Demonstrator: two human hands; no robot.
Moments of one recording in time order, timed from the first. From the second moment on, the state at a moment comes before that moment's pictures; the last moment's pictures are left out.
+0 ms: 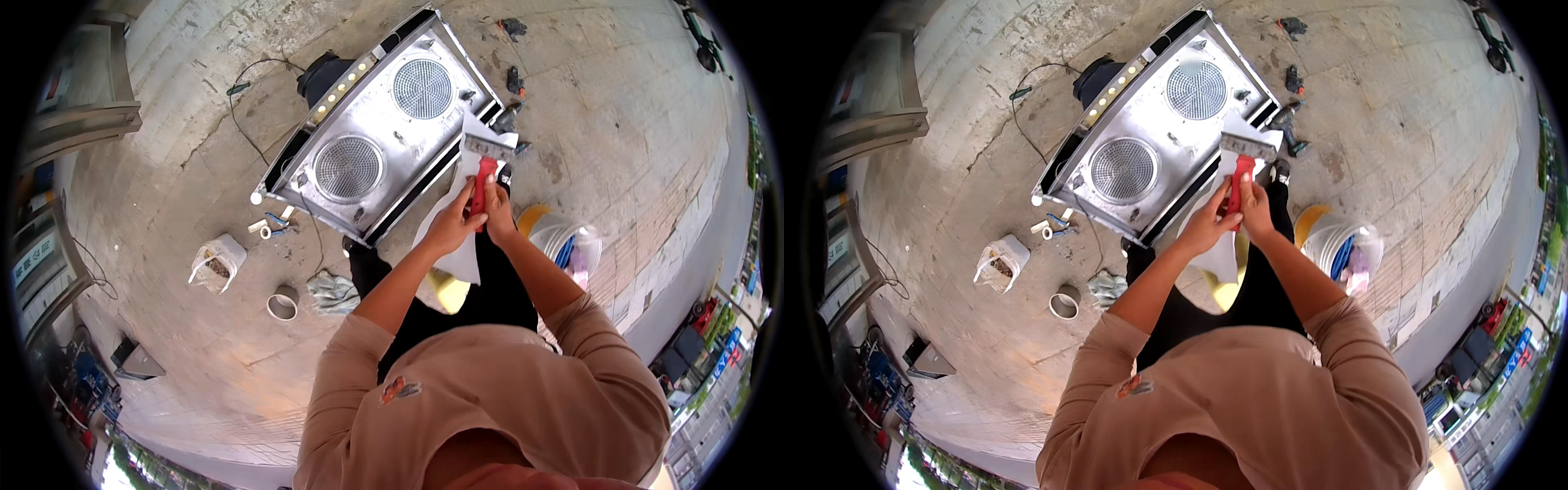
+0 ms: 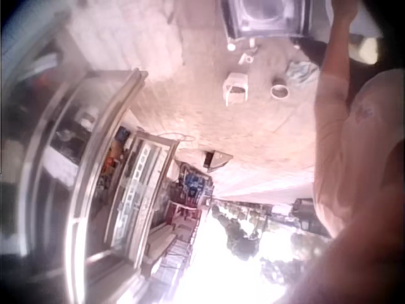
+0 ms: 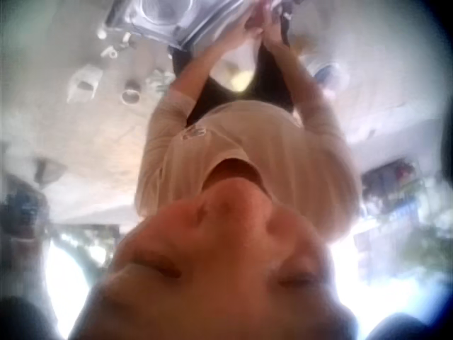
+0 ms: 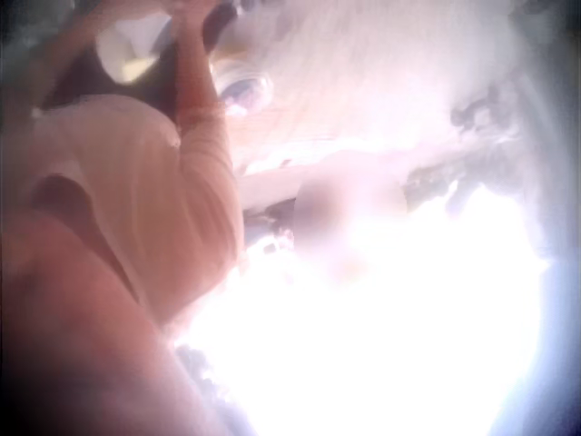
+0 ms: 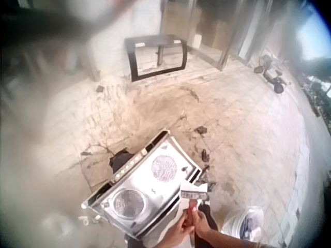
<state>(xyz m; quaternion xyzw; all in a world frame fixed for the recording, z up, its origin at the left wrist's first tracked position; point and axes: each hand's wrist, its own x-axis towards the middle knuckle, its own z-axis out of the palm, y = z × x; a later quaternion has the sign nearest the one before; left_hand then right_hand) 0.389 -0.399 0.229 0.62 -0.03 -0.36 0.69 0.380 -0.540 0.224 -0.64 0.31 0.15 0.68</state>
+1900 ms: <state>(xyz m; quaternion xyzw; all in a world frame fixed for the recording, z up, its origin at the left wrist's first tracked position) 0.666 -0.594 -0.250 0.91 -0.22 -0.30 0.19 0.461 -0.808 -0.121 -0.45 0.52 0.12 0.71</state>
